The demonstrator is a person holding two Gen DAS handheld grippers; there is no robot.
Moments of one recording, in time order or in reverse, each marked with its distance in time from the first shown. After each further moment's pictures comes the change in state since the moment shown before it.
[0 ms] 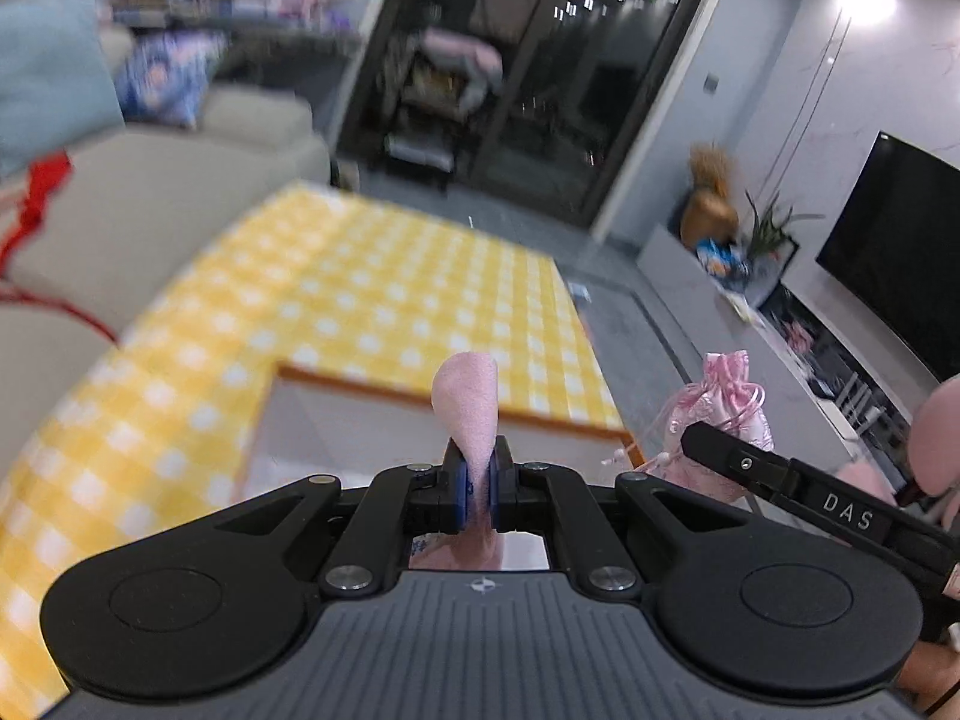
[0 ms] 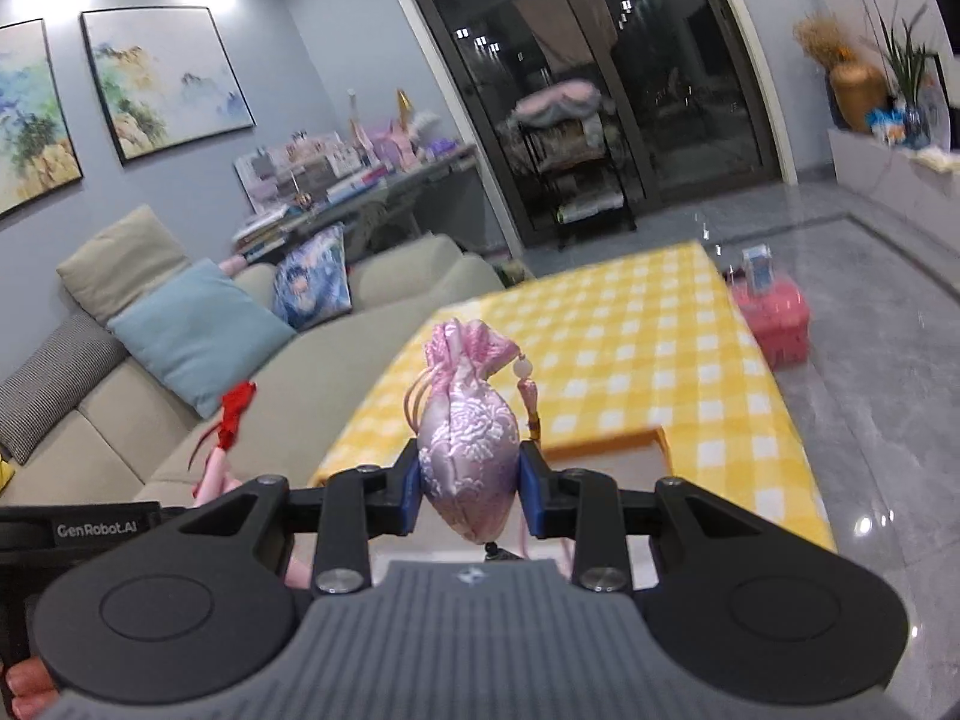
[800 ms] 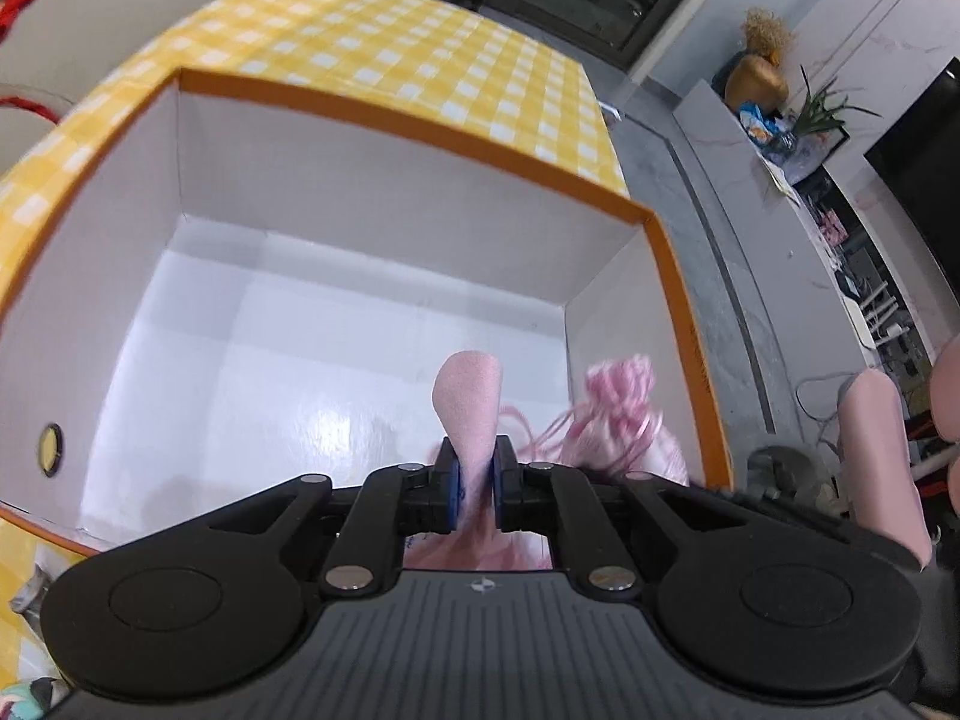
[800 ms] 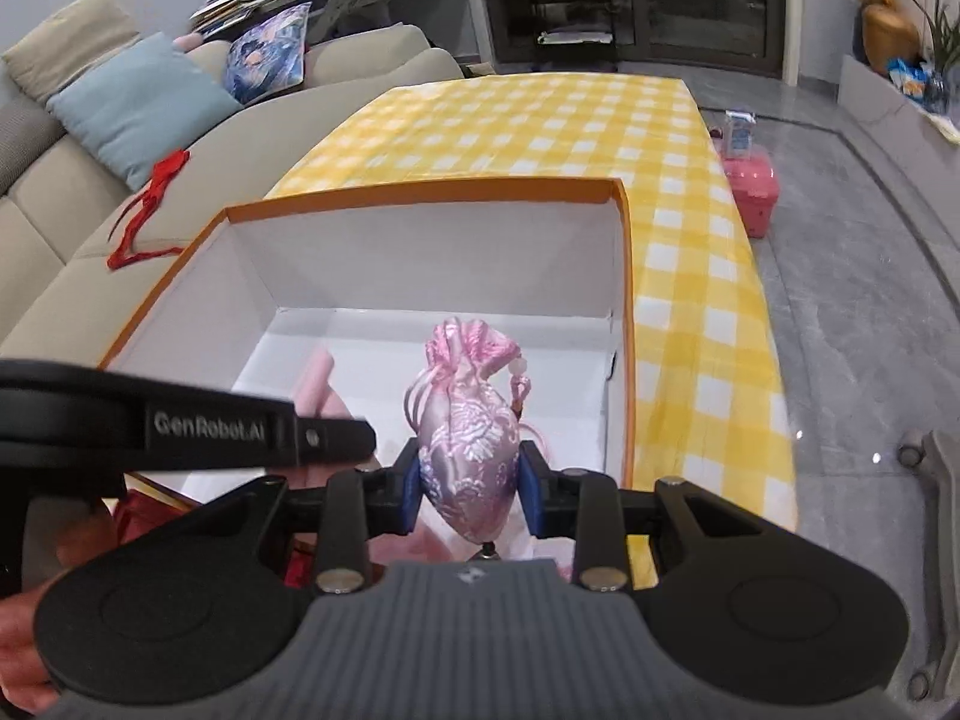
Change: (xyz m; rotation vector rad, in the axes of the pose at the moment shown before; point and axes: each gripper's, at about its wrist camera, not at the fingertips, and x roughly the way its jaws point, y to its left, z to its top) left arm 0.088 -0.022 -0.060 -0.107 0.356 0.023; right arm 0.035 -0.010 -0.061 -0.192 0.389 -0.153
